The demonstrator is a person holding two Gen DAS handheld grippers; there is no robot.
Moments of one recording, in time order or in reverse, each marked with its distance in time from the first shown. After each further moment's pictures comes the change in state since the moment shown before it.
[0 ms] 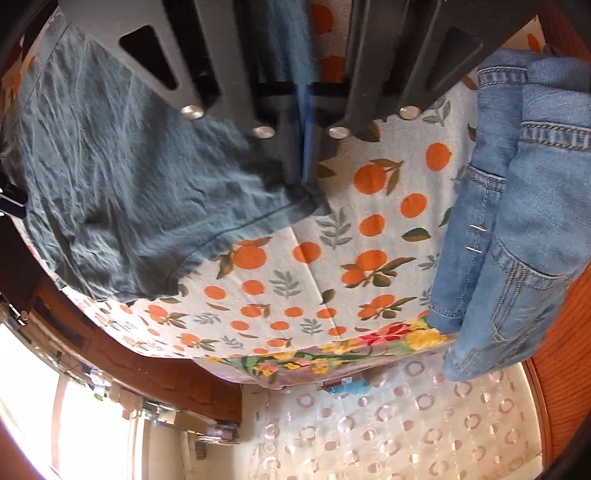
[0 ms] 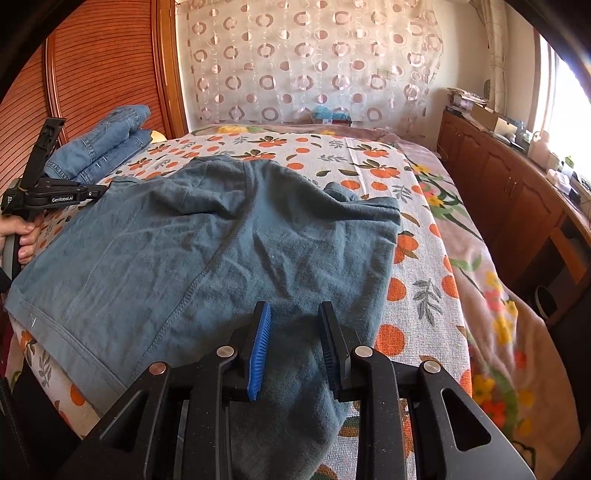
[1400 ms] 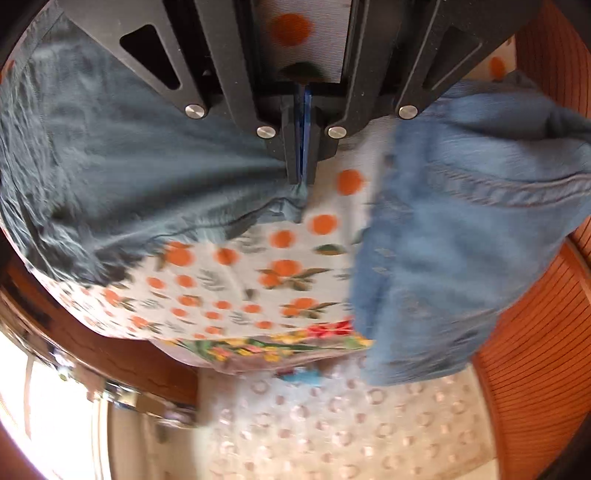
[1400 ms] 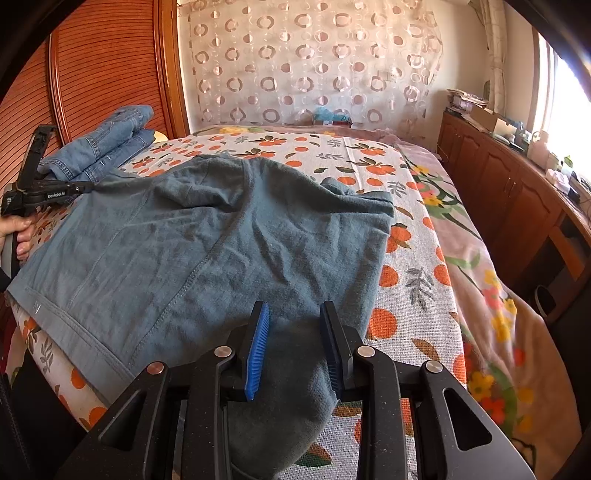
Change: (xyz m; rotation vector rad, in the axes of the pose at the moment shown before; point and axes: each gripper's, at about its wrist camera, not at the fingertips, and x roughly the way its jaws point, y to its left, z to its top) left arm -0.020 0.039 -0.020 -0.092 -0.058 0.145; right arm -0.011 -0.006 -0.008 -0.001 -0.005 0.007
